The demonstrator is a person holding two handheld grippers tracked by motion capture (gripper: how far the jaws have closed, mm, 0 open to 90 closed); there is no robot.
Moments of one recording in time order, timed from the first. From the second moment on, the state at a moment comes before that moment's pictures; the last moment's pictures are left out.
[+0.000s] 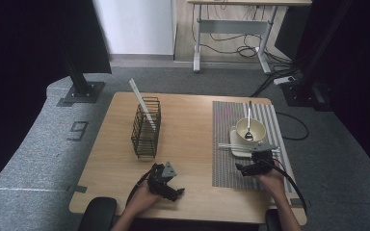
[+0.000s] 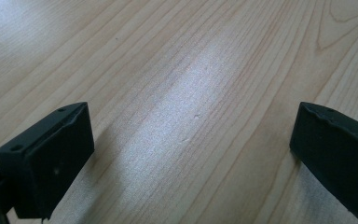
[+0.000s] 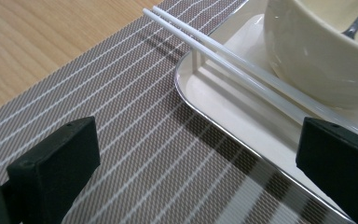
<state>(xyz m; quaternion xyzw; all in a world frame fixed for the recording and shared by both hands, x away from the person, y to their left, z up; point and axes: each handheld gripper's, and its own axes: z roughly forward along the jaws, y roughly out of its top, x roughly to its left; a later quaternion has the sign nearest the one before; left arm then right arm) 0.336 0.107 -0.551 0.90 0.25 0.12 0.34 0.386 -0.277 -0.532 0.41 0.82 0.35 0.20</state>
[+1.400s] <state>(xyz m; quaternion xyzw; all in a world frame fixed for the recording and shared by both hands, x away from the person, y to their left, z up) 0.338 0.106 -0.551 0.90 0.26 0.10 0.33 0.408 -0.293 -0.550 0.44 0.80 0.33 0.23</state>
